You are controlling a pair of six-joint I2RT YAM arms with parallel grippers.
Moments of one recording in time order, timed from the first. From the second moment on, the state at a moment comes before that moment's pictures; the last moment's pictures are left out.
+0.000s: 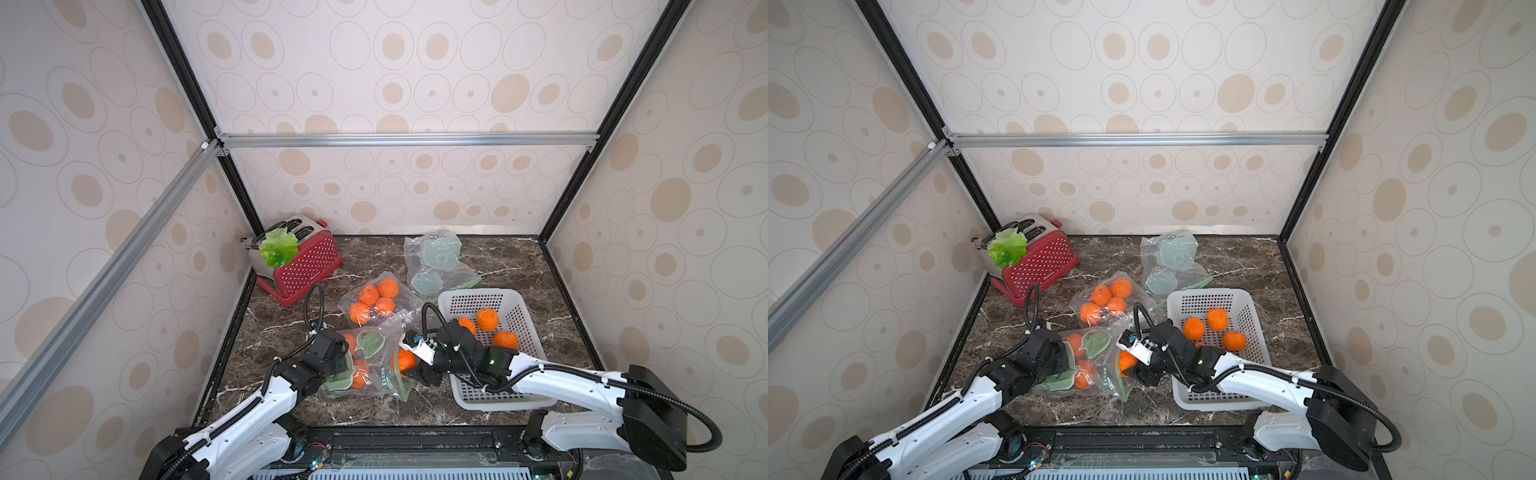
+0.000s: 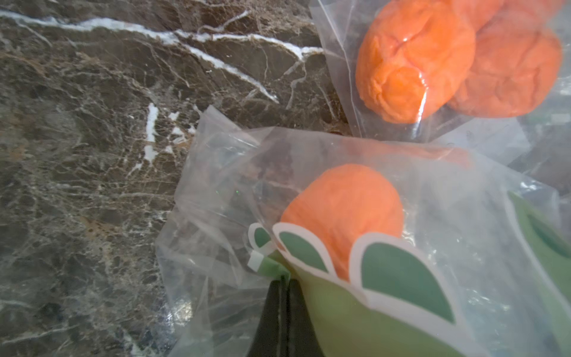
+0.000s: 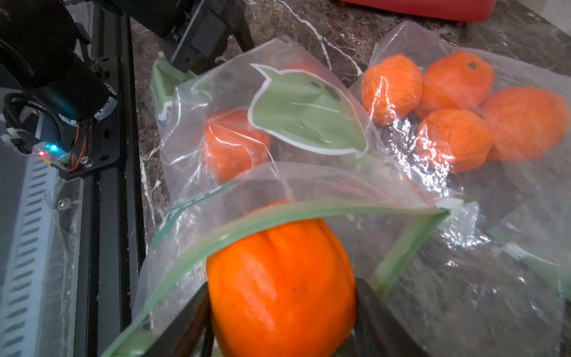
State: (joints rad) left arm -0.56 0.89 0.41 -0.50 -0.30 -0.74; right arm 0.96 1.22 0.65 -0.11 -0.17 -0.13
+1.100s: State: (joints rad) left arm -0.56 0.80 0.40 -0.53 -0.31 -0.74; right arm 0.54 1.26 0.81 -0.30 0.25 0.16
